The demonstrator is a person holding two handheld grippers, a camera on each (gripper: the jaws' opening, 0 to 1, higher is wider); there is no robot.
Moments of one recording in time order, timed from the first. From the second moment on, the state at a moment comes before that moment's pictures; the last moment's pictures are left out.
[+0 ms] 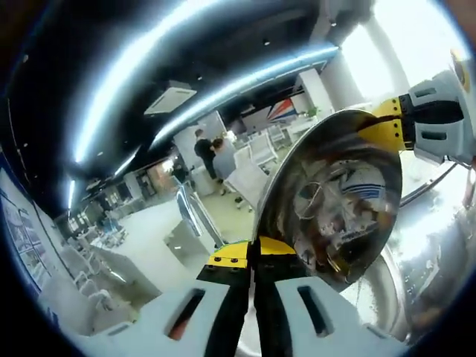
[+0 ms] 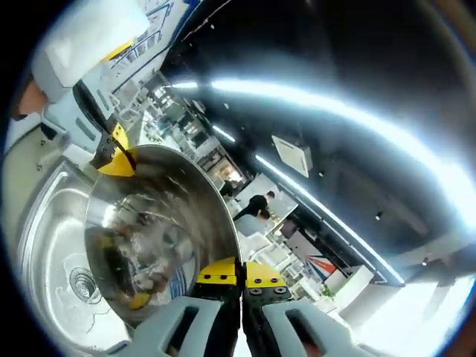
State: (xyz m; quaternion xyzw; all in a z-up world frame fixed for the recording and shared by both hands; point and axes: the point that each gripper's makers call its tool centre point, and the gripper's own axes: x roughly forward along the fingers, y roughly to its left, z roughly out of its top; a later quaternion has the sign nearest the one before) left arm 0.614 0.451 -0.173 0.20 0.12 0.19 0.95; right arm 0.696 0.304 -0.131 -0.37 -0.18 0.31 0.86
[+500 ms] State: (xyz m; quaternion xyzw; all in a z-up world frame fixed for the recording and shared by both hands) left arm 0.607 0.449 -0.151 0.21 0.10 0.20 0.95; right arm 0.687 0.302 -0.111 -0.36 -0.20 0.30 0.86
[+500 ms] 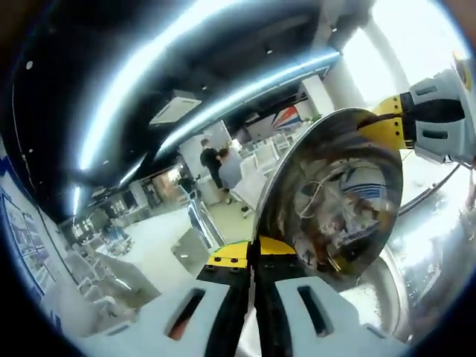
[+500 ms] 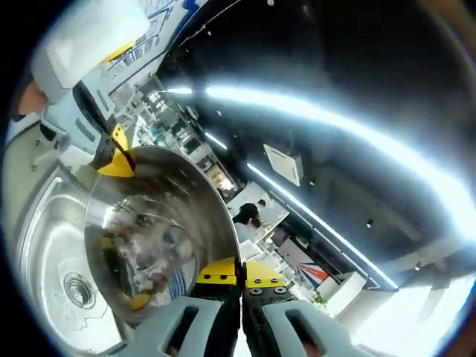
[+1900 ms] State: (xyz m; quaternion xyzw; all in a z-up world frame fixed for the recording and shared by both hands) left arm 0.641 0.333 -0.157 0.20 0.18 0.05 0.96; right arm 0.701 0.183 -0.119 -0.36 -0.02 0.31 0.88
